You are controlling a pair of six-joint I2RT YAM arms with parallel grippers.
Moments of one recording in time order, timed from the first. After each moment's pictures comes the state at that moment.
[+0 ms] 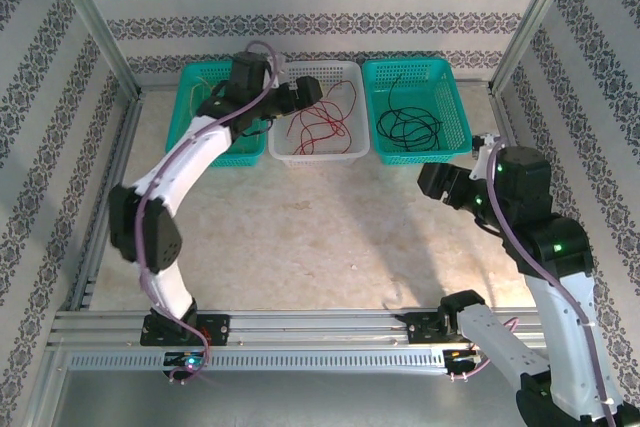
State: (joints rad) left arm -0.37 1.71 1.66 -0.43 0.31 -0.63; right arm 0.22 0.80 1.30 -1.07 -0.18 0.49
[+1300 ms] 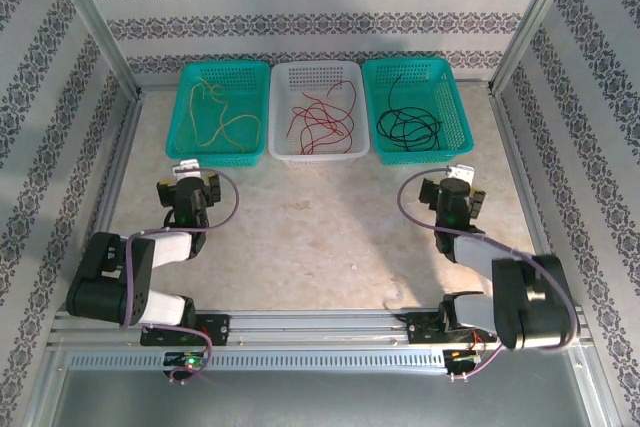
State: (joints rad) left arm -0.08 1.41 0.33 0.68 -0.45 -0.03; right arm 0.06 1.29 0.31 0.47 0.35 0.13
